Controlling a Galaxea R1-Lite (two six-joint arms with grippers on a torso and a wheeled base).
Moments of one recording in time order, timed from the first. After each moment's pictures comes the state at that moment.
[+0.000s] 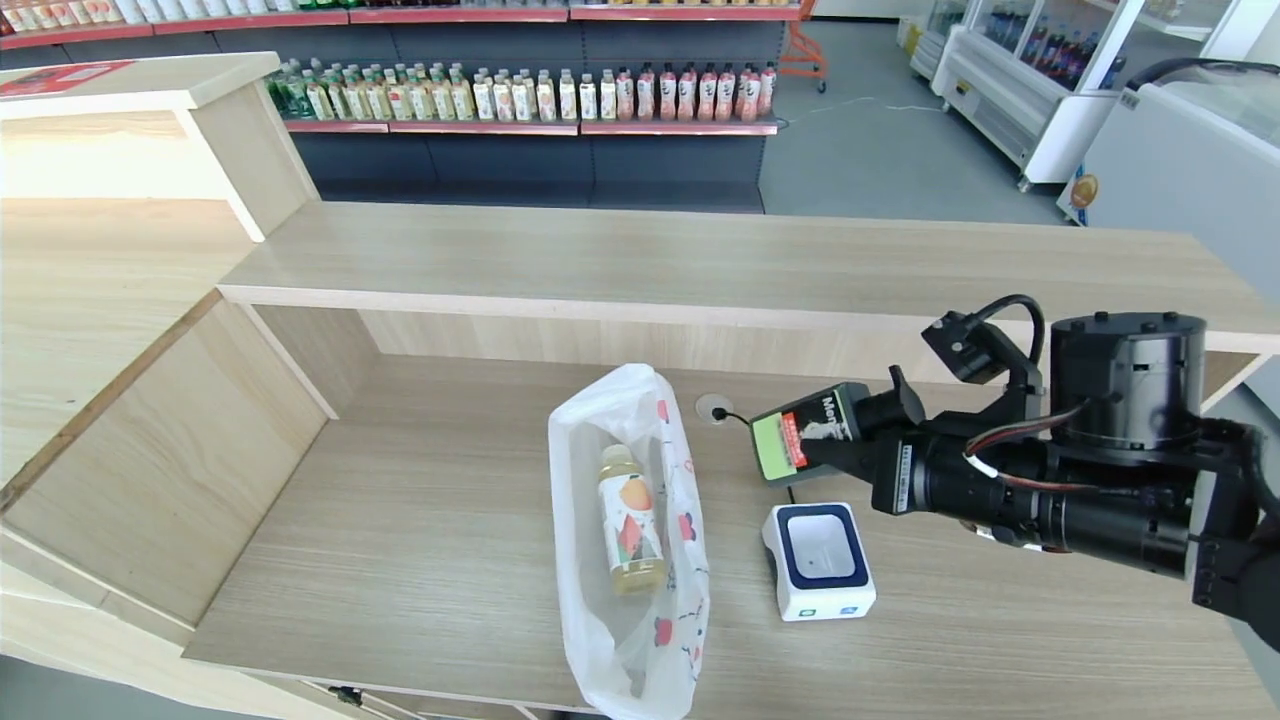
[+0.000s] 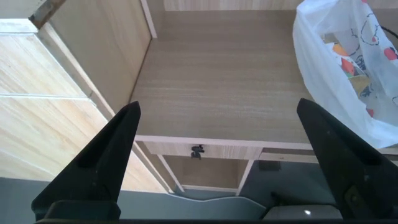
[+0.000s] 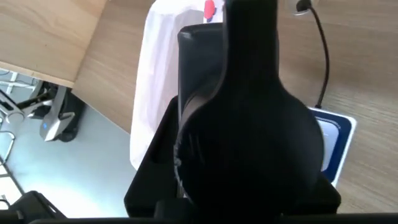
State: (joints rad) left arm 0.00 0.00 0.00 0.00 0.00 0.06; right arm 0.50 1.59 -0.70 -0.57 0.16 0.28
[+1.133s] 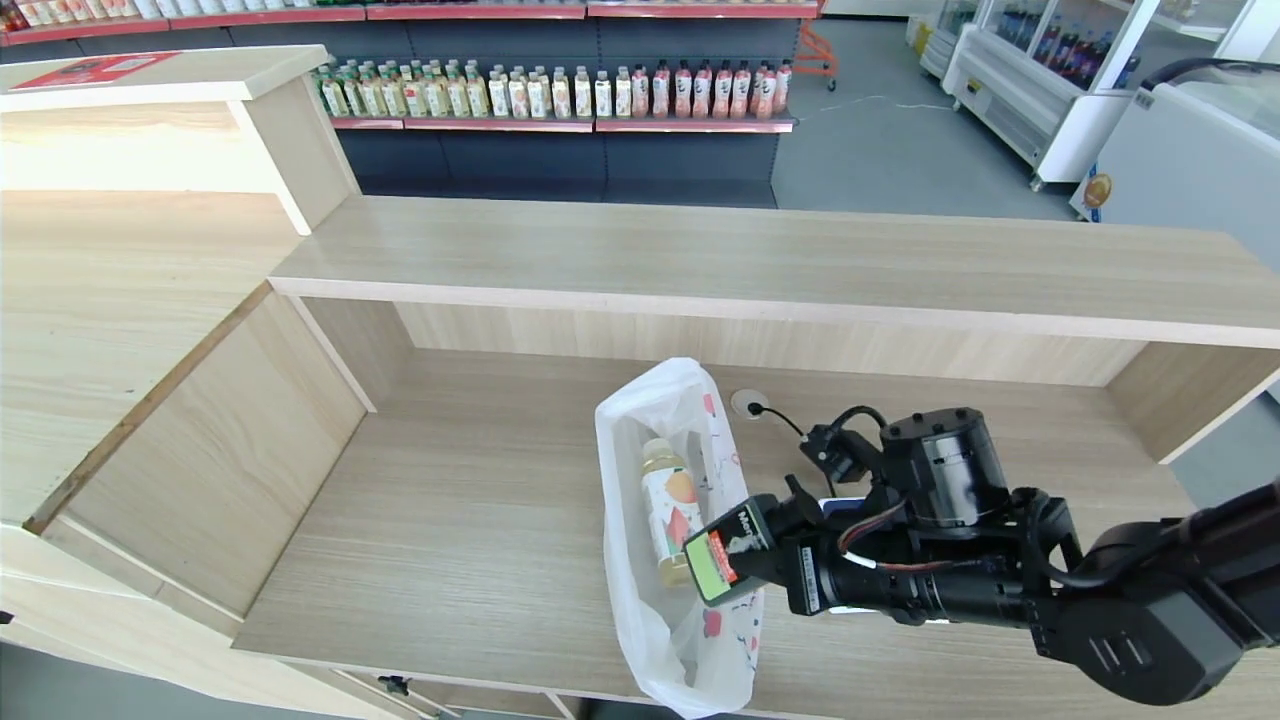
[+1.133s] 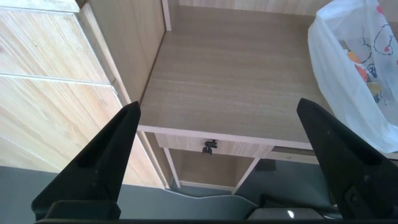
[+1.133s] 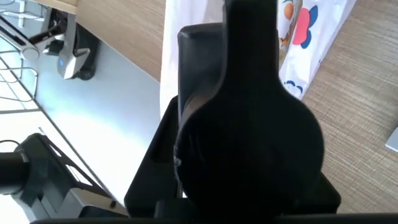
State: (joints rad) left arm 0.00 0.00 0.00 0.00 0.00 -0.01; right arm 0.61 1.84 -0.68 -0.58 0.24 0.31
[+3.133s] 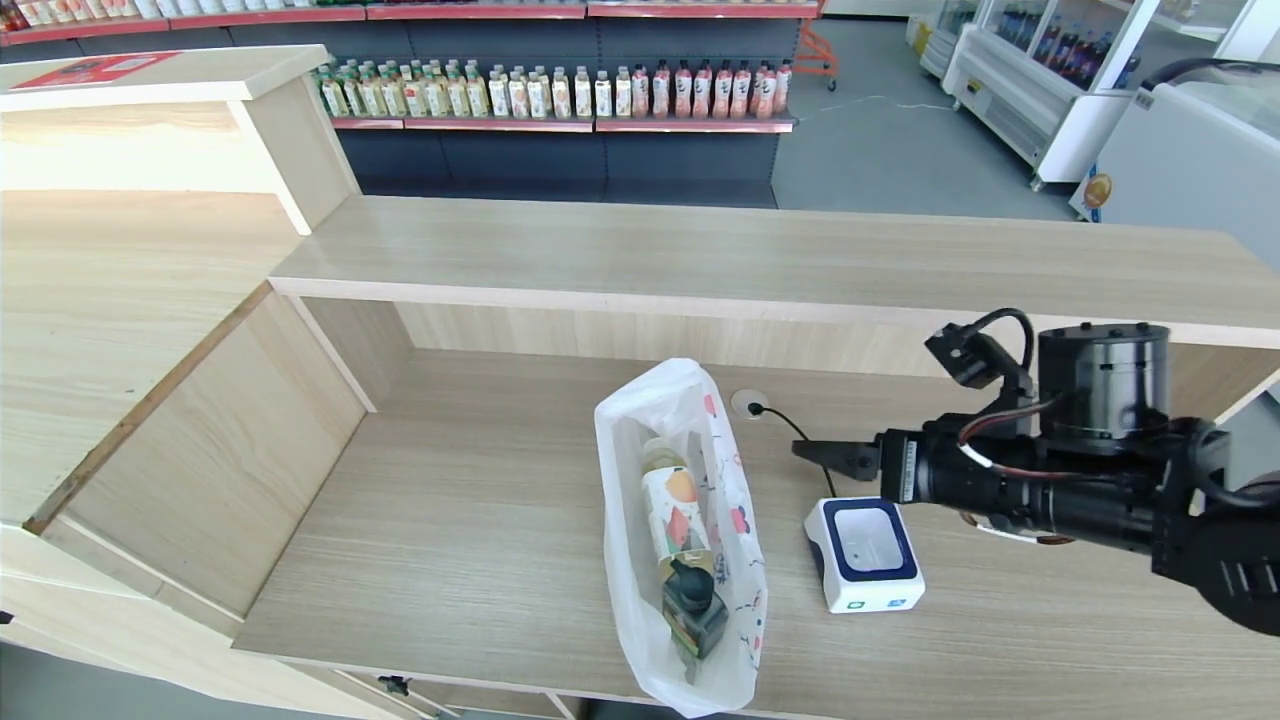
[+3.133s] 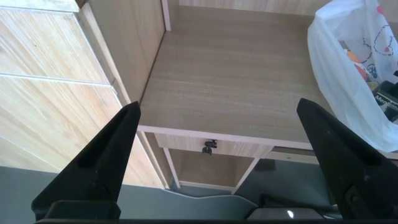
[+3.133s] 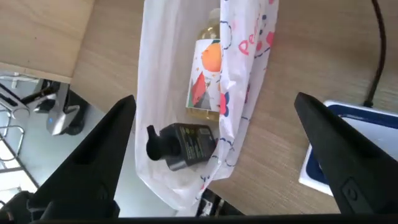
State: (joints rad) left arm 0.00 0.00 0.00 0.00 0.00 -0.01; right arm 0.38 1.65 -0.69 -0.61 0.26 0.26
